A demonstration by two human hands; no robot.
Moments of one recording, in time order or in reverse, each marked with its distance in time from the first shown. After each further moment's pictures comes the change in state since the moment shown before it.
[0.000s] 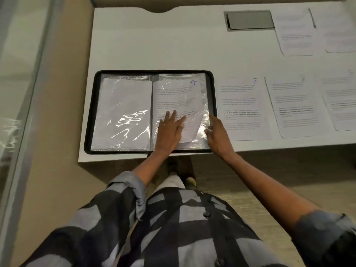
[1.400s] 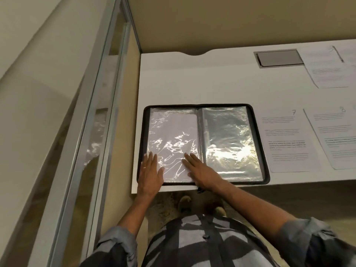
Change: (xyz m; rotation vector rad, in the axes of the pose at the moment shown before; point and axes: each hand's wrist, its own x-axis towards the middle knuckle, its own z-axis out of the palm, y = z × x) left_hand -0.074 -0.191 -0.156 0.209 0.008 -0.236; right_hand 0.032 -0.129 0.176 -0.465 -0.465 -0.422
